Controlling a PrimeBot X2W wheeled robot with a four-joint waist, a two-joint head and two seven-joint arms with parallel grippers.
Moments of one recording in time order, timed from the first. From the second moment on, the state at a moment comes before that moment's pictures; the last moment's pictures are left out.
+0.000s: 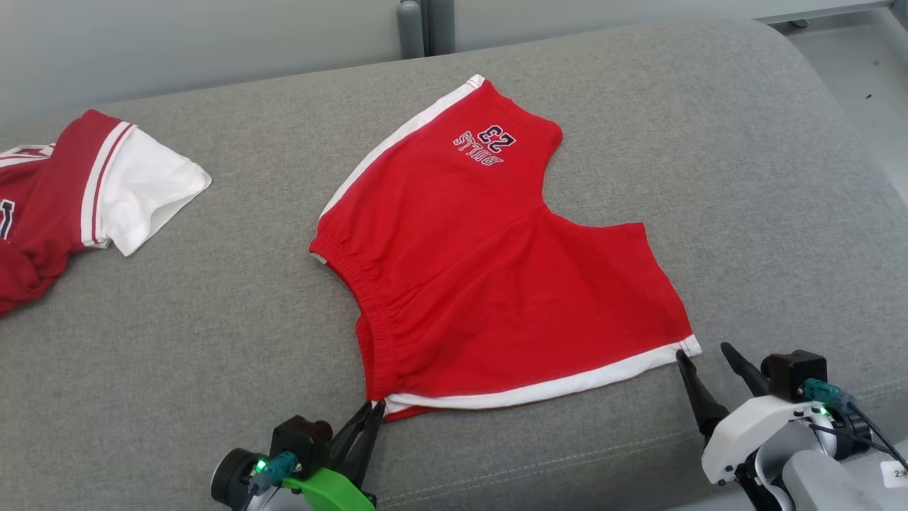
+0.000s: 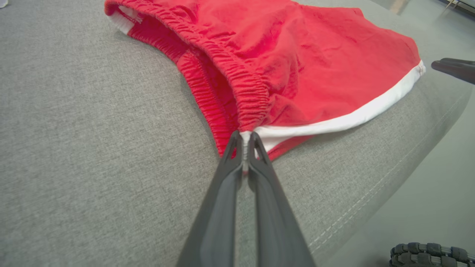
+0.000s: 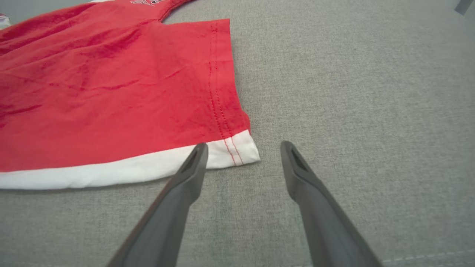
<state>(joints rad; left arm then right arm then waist) -0.09 0.07 -0.49 0.44 -0.33 -0.11 -0.24 -0.12 -0.19 0.24 0.61 0.29 0.12 -0.25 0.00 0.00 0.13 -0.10</state>
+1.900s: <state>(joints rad) 0.00 0.05 -0.30 0.11 -0.39 -0.11 -0.25 -0.09 -0.21 0.16 0.18 0.48 0.12 -0.25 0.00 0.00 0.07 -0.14</state>
